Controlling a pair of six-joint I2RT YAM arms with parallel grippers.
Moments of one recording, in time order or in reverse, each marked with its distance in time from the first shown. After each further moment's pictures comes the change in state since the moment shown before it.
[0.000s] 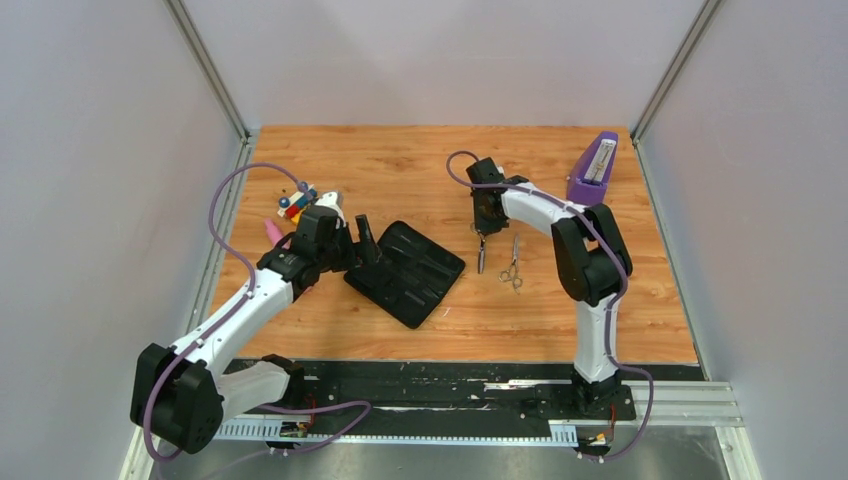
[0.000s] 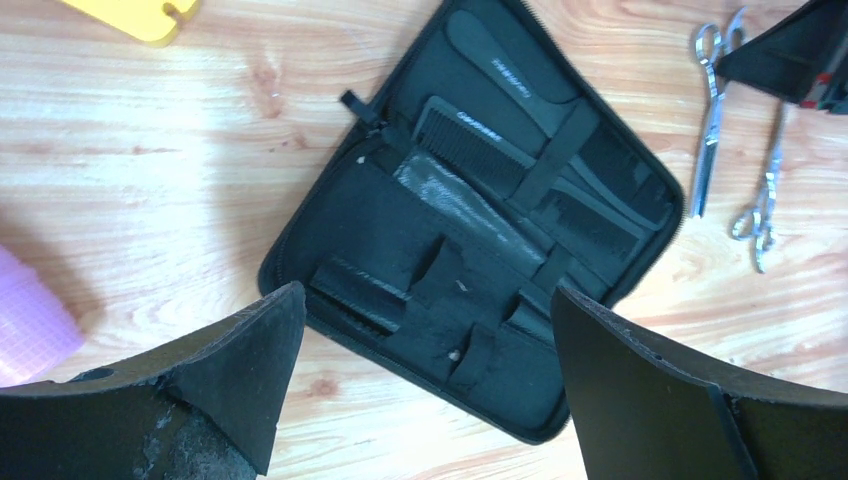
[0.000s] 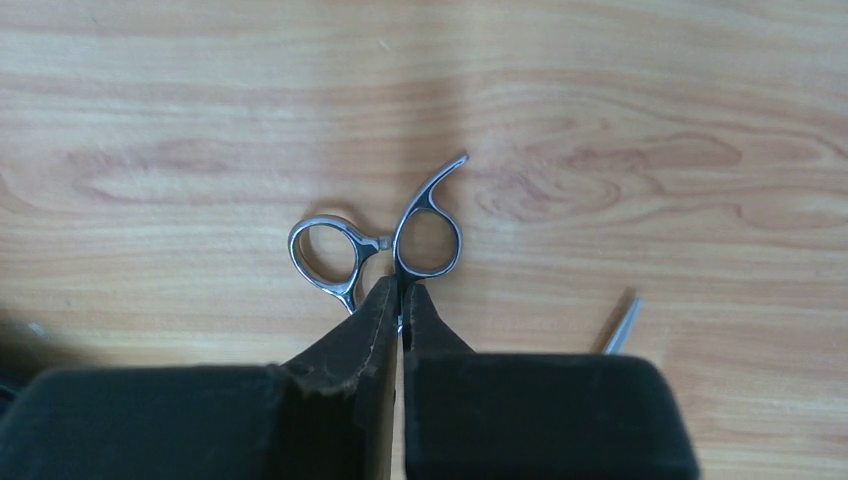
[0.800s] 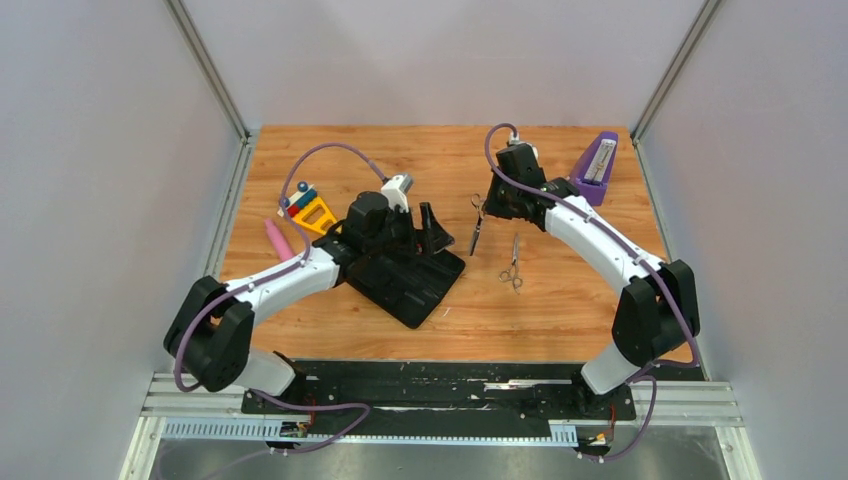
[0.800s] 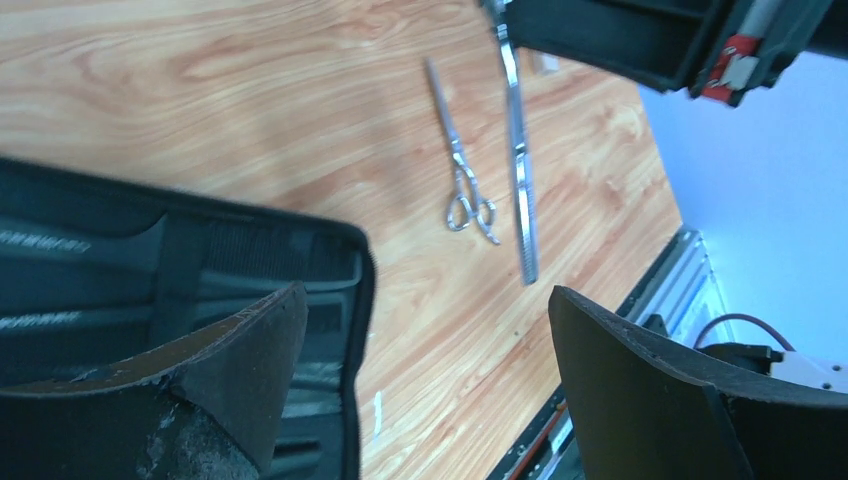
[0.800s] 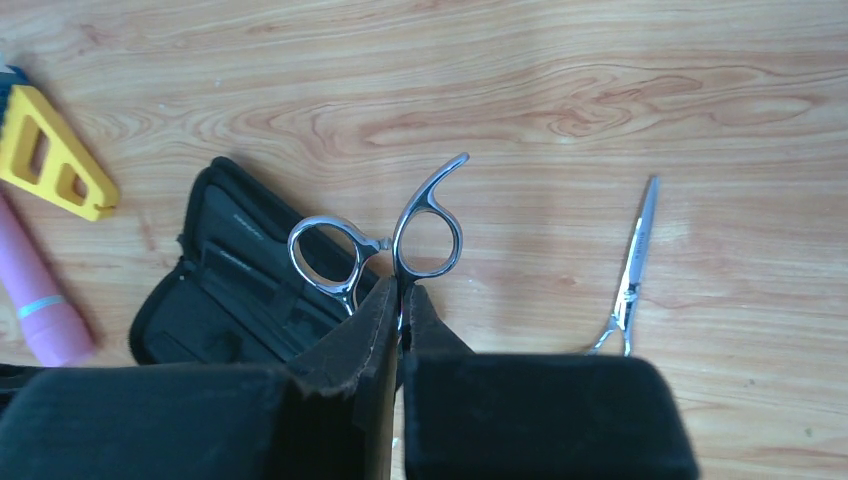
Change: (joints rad) left arm -0.222 0.301 0.092 0.525 0.294 -0.080; right arm 0.010 -0.478 -0.174 0.027 -0.088 0.214
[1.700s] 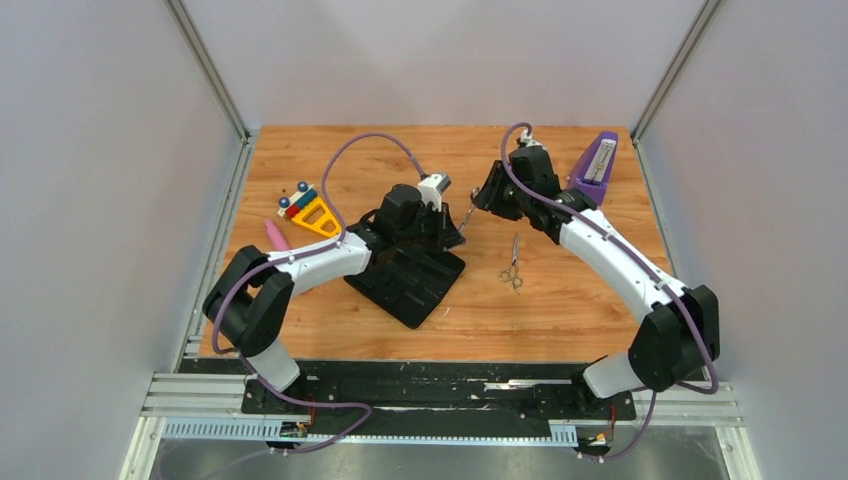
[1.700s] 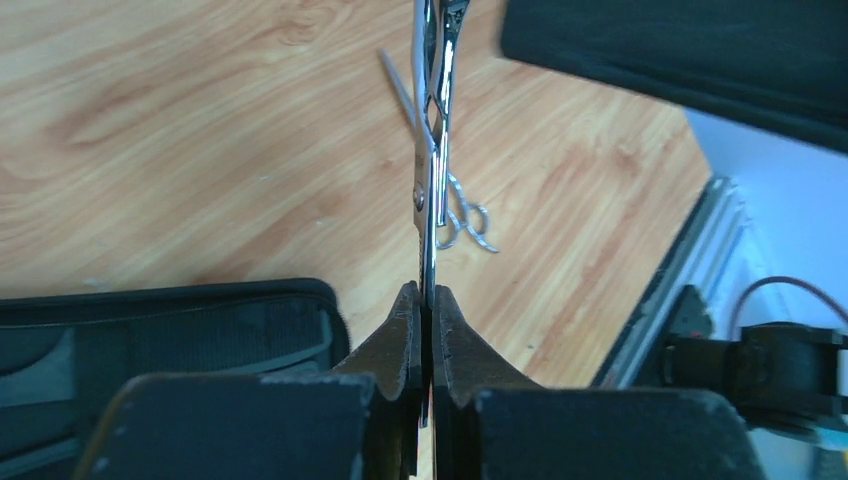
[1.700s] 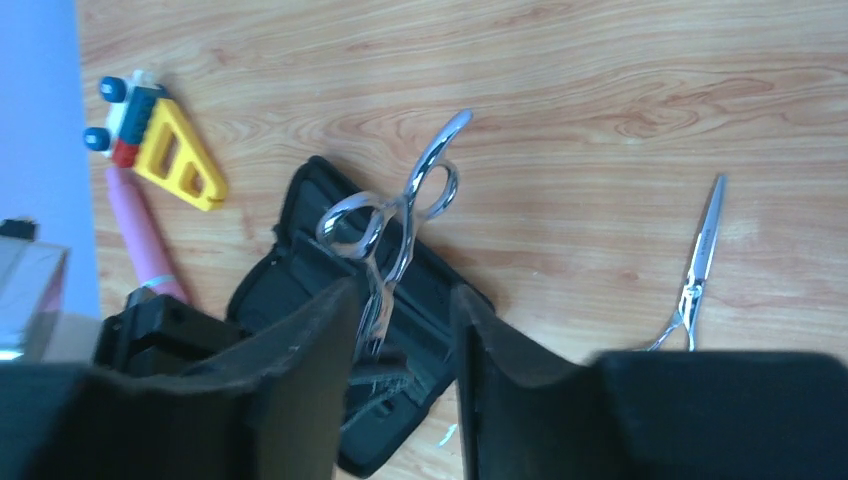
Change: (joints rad) left arm -0.092 0.256 0.195 0.050 0.068 0.085; right arm 0.012 -0.108 -0.063 0.080 -0.050 0.096
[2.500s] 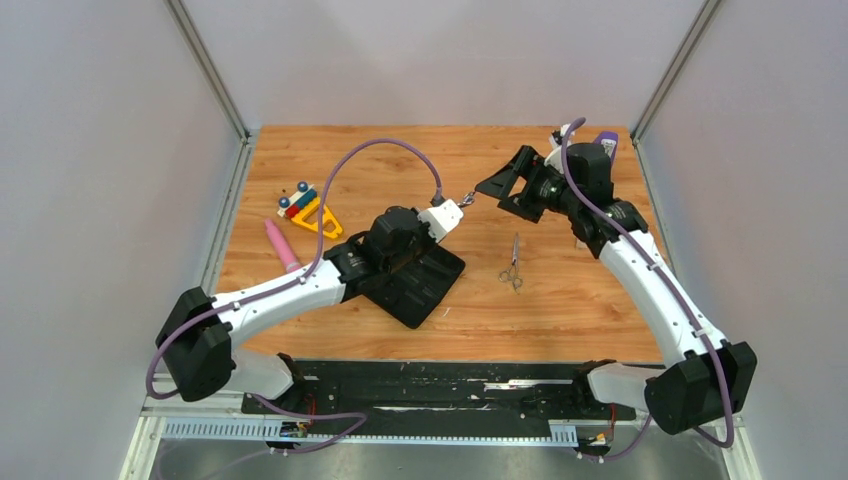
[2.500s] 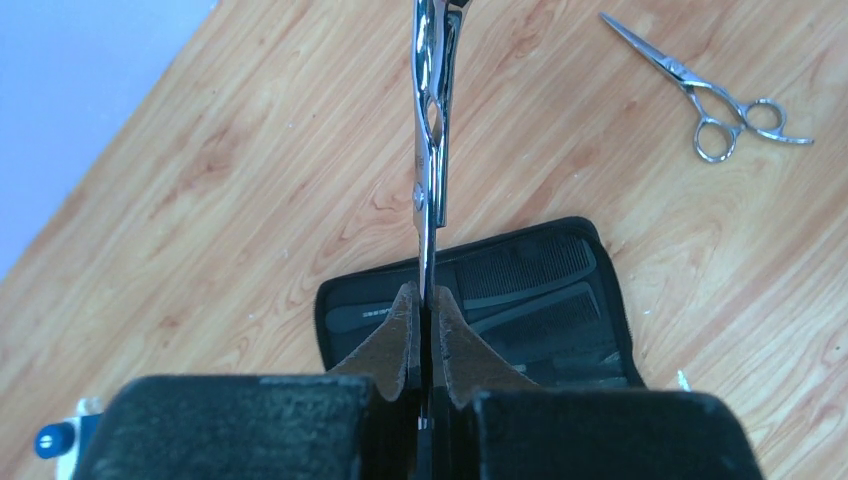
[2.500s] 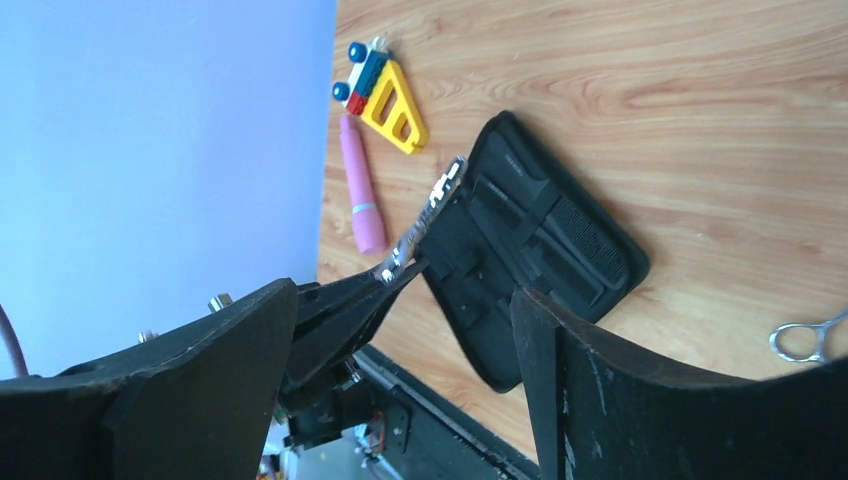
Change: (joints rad) left arm -0.148 -0.299 -0.071 -0.222 -0.533 0.782; right arm -0.179 -0.259 -0.076 0.051 -0.455 0.121
